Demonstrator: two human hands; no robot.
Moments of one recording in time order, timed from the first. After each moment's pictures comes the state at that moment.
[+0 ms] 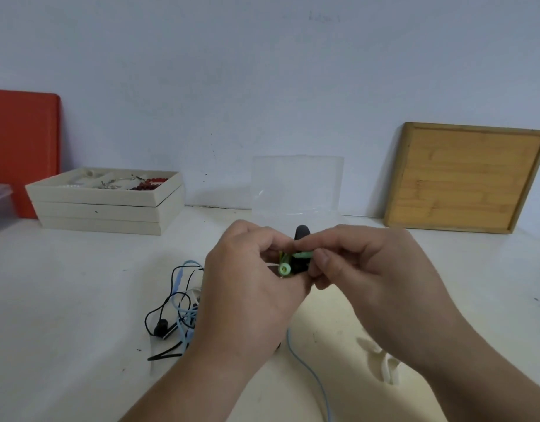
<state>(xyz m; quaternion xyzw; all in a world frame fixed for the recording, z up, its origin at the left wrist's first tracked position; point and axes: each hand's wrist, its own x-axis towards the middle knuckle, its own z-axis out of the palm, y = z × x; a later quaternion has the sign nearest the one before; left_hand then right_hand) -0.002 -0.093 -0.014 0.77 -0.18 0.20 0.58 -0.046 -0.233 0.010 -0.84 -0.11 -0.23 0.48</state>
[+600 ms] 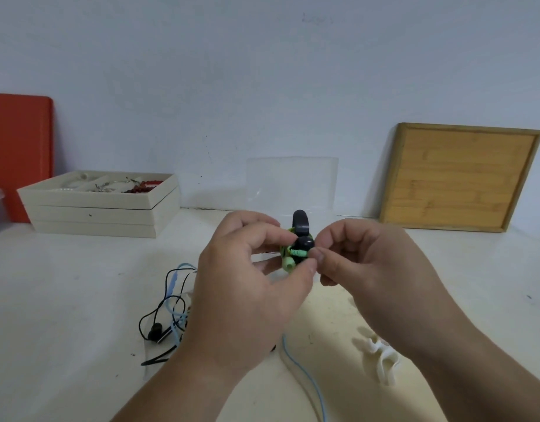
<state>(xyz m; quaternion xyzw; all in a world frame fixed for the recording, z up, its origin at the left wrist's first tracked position) -0.007 -0.089 -0.006 0.70 -0.23 0.18 0.65 -0.043 -0.238 0.014 -0.83 -0.04 -0.20 0.53</state>
